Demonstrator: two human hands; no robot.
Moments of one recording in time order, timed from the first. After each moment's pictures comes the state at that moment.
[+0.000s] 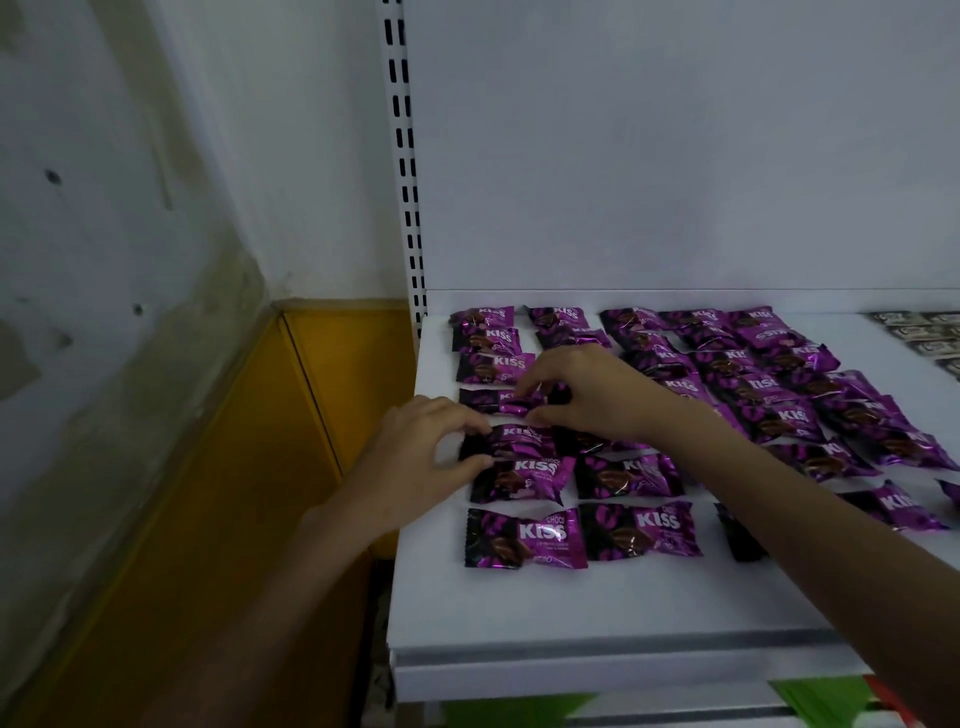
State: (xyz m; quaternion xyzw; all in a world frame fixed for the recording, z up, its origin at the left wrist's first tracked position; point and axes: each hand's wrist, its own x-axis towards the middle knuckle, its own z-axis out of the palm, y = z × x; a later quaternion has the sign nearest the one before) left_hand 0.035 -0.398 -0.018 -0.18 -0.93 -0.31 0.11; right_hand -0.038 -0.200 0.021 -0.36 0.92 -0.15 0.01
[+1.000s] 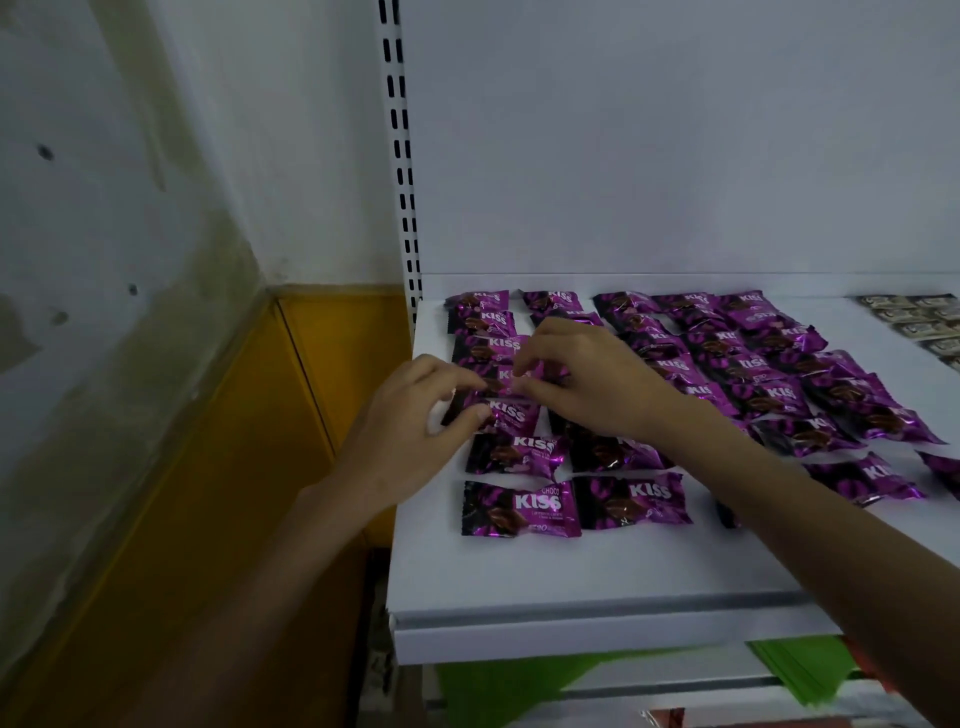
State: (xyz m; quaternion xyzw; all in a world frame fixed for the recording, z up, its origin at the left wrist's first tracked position) left_hand 0.043 -0.394 -0.008 -0.16 -0.92 -0.33 0.16; right_hand -0.013 -0.203 0.023 -0.37 0.90 -0.19 -0.10
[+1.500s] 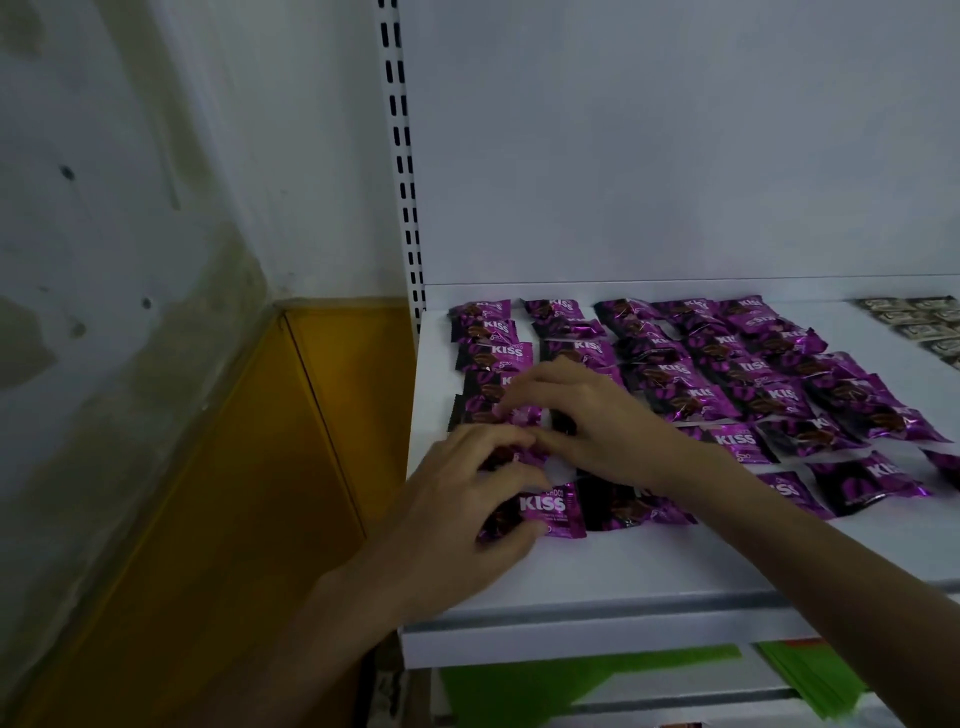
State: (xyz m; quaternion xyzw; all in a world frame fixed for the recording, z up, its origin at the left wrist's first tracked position) left_hand 0.093 -0.373 -0.023 -0.30 -0.90 -0.26 0.14; right_hand 0.009 -0.198 0.000 -0.43 0.87 -0.21 -0.10
